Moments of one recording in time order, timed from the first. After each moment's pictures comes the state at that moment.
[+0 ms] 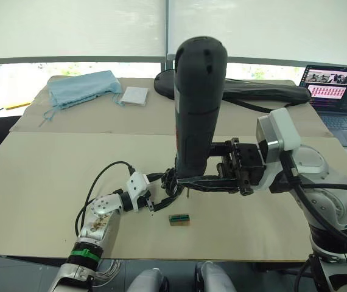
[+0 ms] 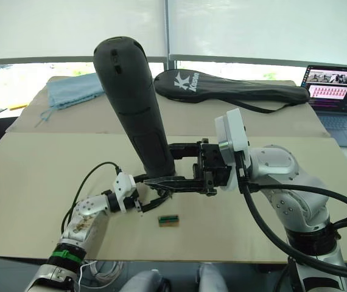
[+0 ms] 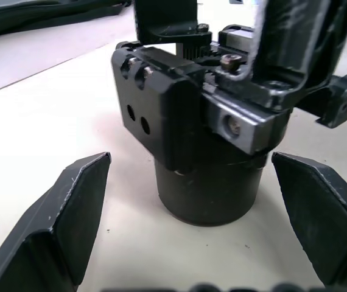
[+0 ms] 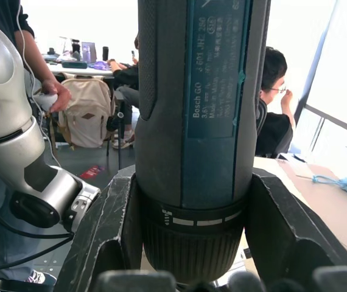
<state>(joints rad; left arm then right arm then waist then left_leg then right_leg) -0.28 0.32 -0.13 0.28 -0.19 -0.17 -0.96 -0.56 -0.61 0.03 -0.56 0.89 0.55 0.98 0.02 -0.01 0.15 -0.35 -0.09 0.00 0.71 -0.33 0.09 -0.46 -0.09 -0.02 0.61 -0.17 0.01</state>
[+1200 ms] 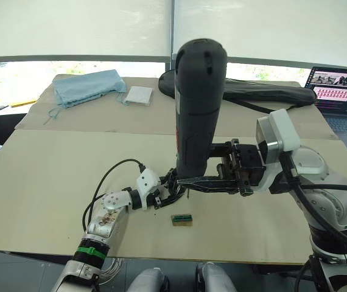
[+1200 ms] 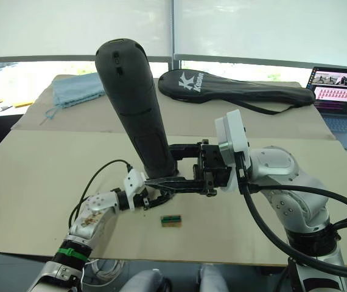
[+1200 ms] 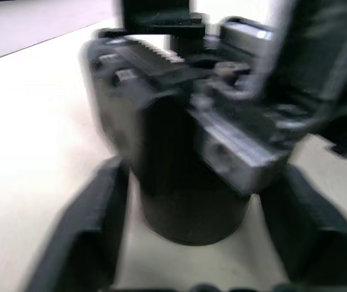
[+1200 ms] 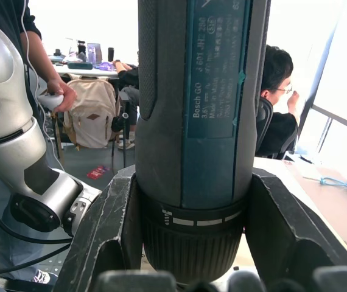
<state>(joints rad) -0.31 0.30 -0.18 0.21 -0.16 0.00 -0.91 -0.56 -0.61 0.03 -0.56 0.89 0.55 0.98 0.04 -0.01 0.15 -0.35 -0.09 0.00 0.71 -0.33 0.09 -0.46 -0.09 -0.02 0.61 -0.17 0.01</state>
